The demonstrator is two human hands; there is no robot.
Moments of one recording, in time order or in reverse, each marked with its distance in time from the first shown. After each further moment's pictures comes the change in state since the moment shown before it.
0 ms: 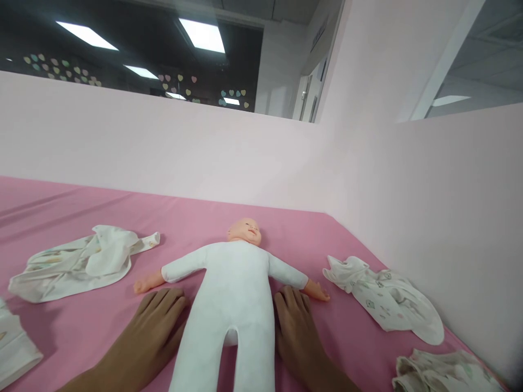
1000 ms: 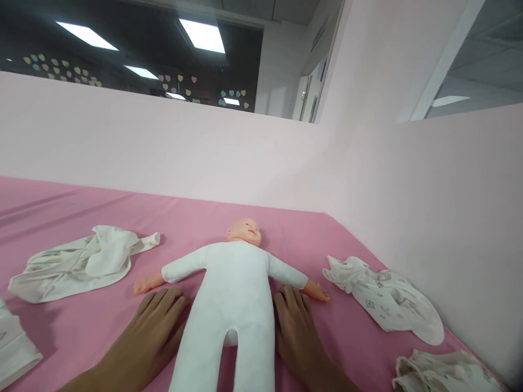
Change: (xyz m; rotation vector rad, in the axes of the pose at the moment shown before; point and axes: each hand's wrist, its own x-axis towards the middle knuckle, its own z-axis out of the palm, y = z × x) left_hand 0.001 0.002 0.000 -0.013 0.032 0.019; right_hand 0.000 0.000 0.000 0.004 -0.005 -0.007
